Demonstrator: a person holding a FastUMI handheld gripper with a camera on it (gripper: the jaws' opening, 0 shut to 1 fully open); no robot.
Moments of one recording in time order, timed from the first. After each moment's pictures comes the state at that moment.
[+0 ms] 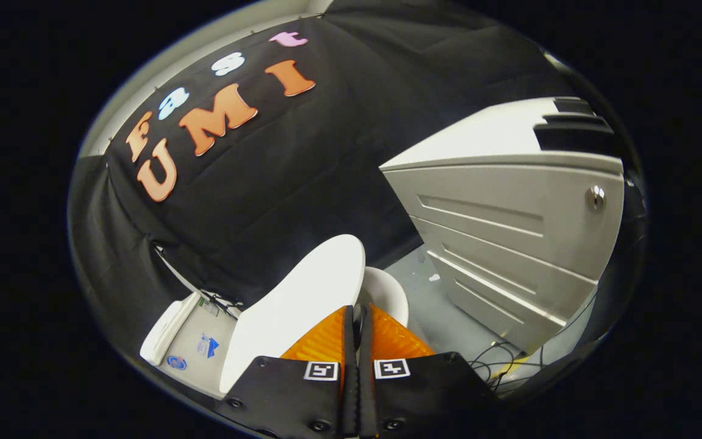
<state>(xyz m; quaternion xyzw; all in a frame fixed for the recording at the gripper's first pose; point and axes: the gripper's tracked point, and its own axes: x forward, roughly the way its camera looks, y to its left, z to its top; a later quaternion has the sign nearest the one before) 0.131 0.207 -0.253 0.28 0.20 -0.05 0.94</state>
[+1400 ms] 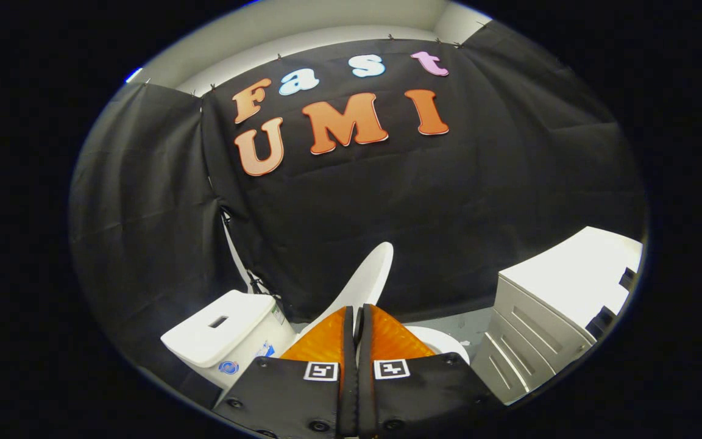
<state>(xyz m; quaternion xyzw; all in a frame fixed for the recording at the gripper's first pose) 0.164 0.369 -0.030 0.12 0.12 0.11 0.98</state>
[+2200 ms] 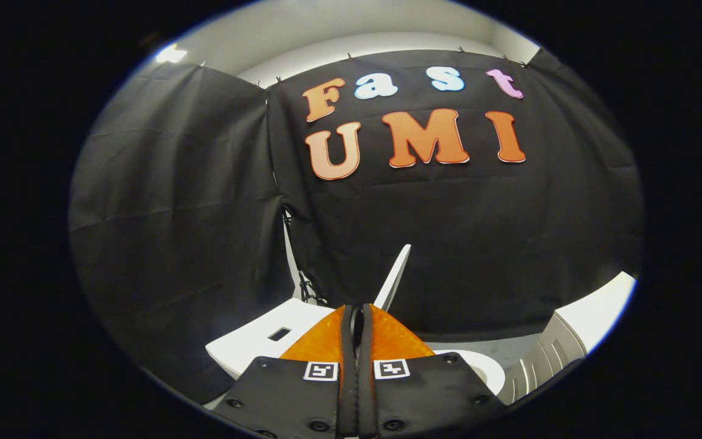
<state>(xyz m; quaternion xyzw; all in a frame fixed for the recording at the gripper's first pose) 0.160 0.523 0.048 0.07 0.08 0.22 0.97</state>
